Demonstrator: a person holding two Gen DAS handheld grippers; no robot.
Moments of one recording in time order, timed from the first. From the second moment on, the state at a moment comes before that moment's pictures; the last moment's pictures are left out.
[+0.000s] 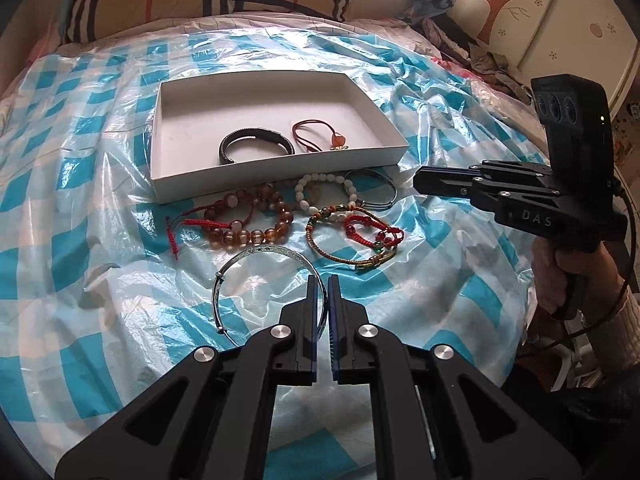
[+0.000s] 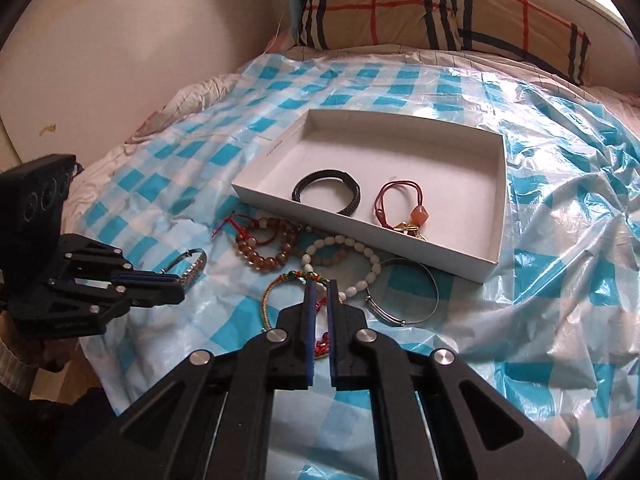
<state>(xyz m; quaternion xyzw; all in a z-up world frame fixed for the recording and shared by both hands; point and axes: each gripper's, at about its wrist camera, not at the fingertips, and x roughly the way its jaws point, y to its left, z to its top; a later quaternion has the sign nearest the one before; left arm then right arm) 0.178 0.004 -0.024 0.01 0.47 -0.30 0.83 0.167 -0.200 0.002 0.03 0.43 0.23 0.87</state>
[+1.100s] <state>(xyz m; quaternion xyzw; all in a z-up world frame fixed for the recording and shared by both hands) 0.165 0.006 0.007 -0.04 0.43 -0.30 0.85 0.143 -0.226 0.019 0.26 0.34 0.32 0.85</state>
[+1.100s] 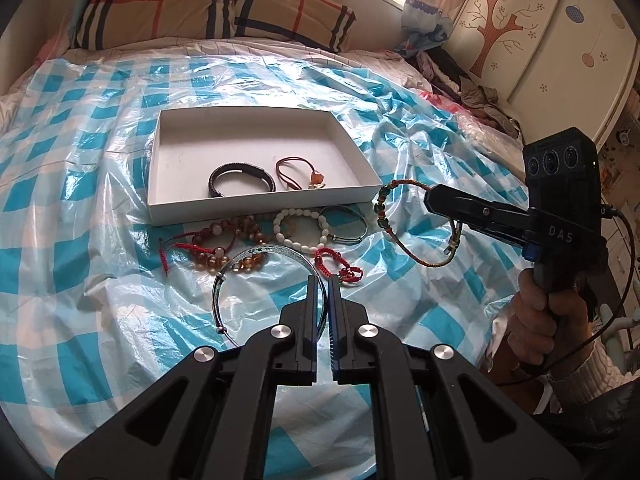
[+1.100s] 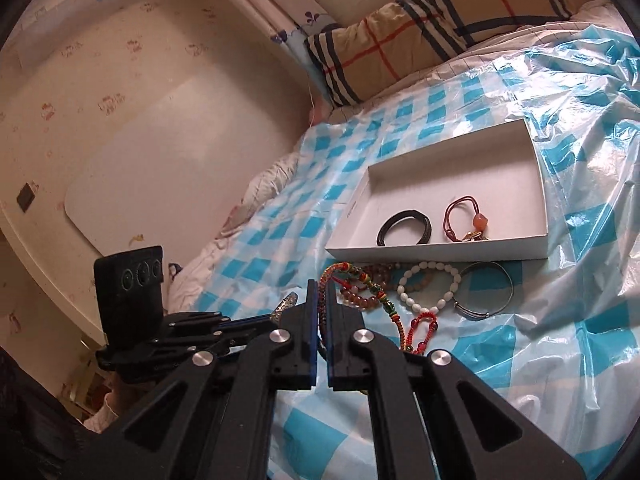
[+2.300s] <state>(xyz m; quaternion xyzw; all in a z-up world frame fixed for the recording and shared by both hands) 0.187 -0.020 0.037 0.02 0.35 -0.25 0.90 0.159 -0.230 0.038 0.23 0.29 0.31 0.88</state>
